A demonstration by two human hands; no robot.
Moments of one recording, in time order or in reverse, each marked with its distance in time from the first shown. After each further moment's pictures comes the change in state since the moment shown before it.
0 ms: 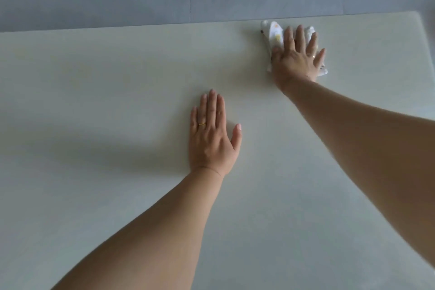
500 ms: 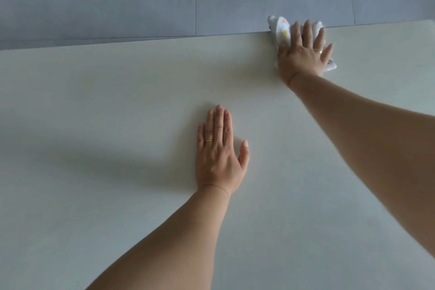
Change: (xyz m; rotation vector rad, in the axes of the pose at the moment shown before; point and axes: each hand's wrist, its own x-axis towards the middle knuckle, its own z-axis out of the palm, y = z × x) left_hand 0.001 0.001 -0.003 0.001 -0.013 -0.004; right_hand 0.039 -0.015 -0.007 0.020 -0.006 0.022
